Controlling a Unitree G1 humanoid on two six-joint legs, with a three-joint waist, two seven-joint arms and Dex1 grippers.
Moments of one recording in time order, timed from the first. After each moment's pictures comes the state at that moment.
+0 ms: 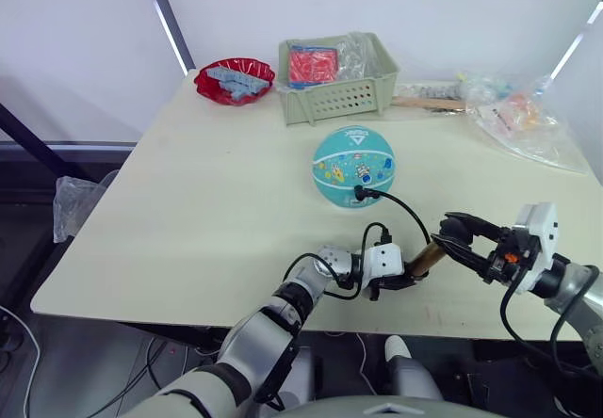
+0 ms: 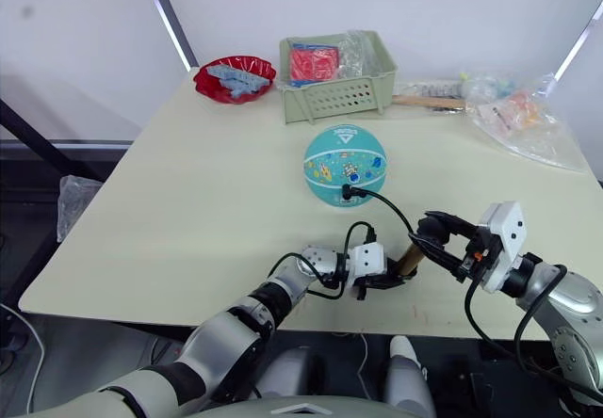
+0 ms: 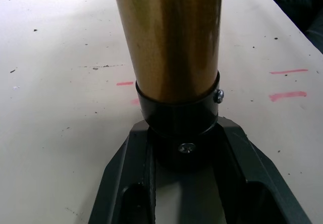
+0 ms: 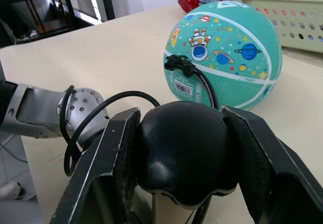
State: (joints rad) left arm -0.65 -0.05 -0.41 1.14 0.25 -0.53 -0.91; right arm 0.18 -0.68 -0.22 -0.47 0.69 0.36 0.78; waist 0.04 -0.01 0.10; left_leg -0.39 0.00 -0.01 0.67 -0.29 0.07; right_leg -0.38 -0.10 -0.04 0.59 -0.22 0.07
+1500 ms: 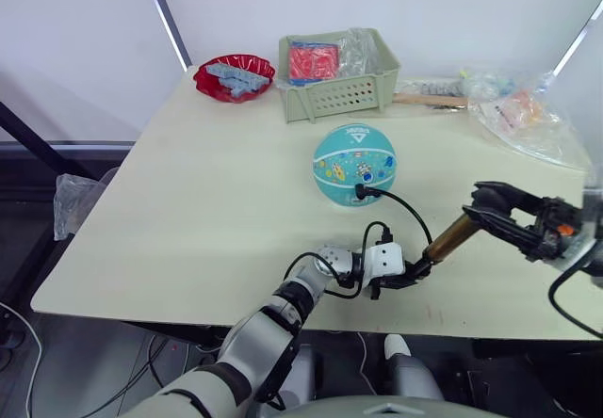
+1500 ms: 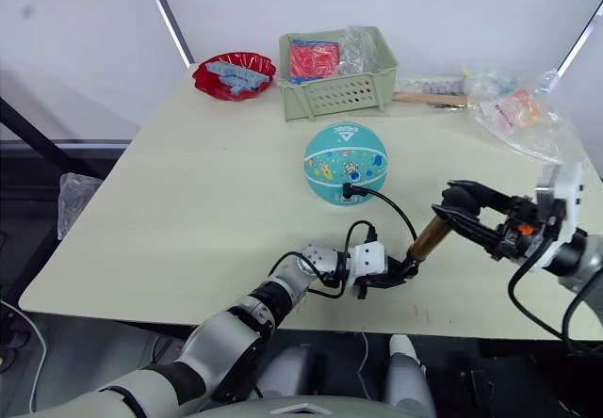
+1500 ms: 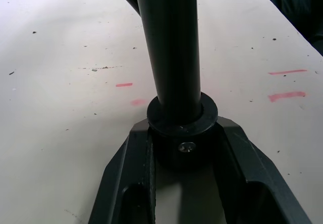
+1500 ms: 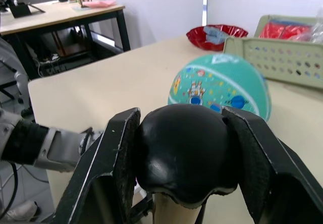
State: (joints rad) left arm -0.65 -0.05 -0.41 1.13 0.25 -0.54 -0.92; right arm 0.14 -0.76 -0.37 -0.52 0.87 0.49 0.84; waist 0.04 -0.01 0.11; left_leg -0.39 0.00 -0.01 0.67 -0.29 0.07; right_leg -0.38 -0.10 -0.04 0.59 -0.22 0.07
